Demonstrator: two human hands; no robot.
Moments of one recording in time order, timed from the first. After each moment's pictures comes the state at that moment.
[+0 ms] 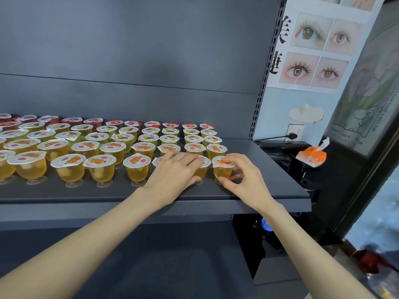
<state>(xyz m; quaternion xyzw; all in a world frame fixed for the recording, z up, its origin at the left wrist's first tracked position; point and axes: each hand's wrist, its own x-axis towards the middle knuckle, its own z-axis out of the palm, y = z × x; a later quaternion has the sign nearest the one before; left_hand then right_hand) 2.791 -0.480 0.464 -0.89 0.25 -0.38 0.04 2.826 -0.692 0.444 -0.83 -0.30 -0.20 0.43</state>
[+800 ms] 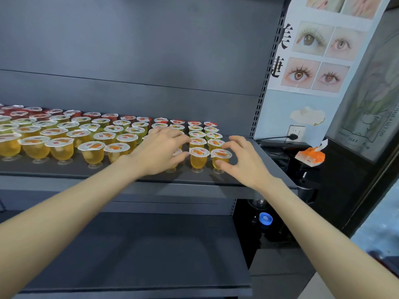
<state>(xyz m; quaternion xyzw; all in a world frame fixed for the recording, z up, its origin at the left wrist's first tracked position) 2.741 -0.457 0.518 -0.93 0.21 -0.31 0.01 2.791 -0.694 0.496 -0.92 -0.28 -0.20 0.21</state>
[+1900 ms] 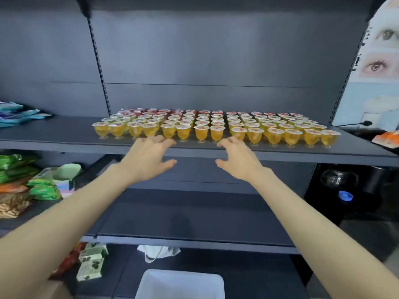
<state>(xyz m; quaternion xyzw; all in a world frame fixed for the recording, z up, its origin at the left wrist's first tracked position) 2.446 -0.113 0.511 -0.97 0.06 -0.22 0.03 2.532 -0.336 0.499 -0.93 -0.28 -0.13 0.17</state>
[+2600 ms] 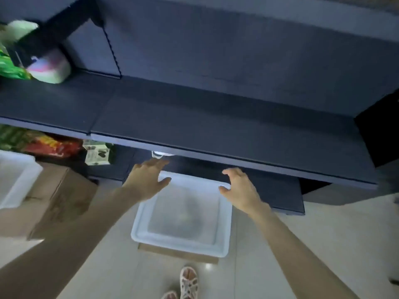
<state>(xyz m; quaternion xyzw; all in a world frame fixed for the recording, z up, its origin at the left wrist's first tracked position) 2.462 -0.039 0.148 -0.97 -0.11 0.12 -0.17 2.542 -0.285 0.147 -0.94 -0.16 0.24 0.17</state>
